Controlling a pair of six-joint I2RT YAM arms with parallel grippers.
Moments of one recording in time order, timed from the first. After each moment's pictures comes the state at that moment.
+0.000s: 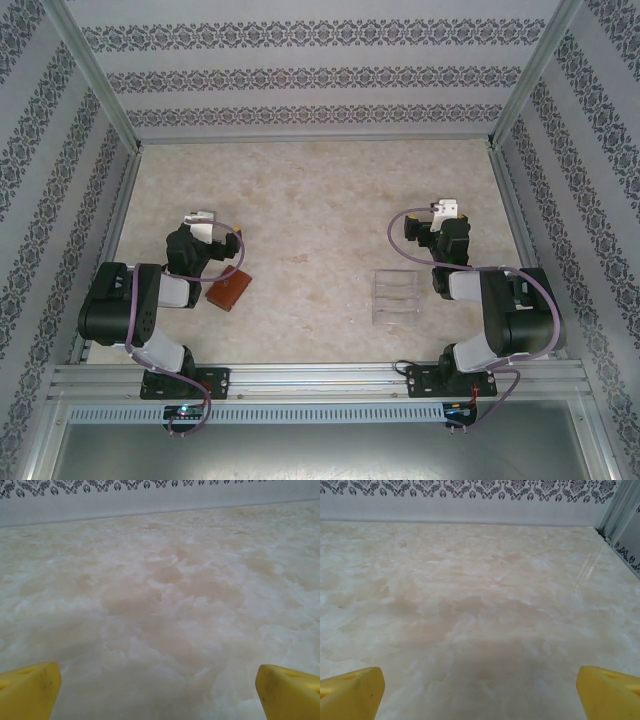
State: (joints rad) left arm 0.02 1.58 0.33 0.92 0.18 0.05; right arm 0.03 1.50 0.39 0.77 0.06 0.01
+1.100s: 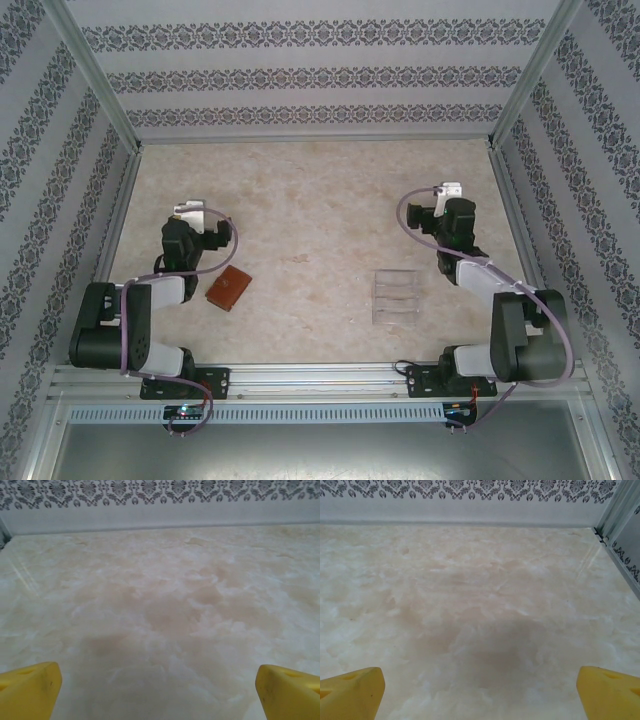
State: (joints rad) left arm 0.02 1.42 0.42 0.66 0.00 0.01; right arm 0.03 1.35 0.60 0.31 0.06 0.03
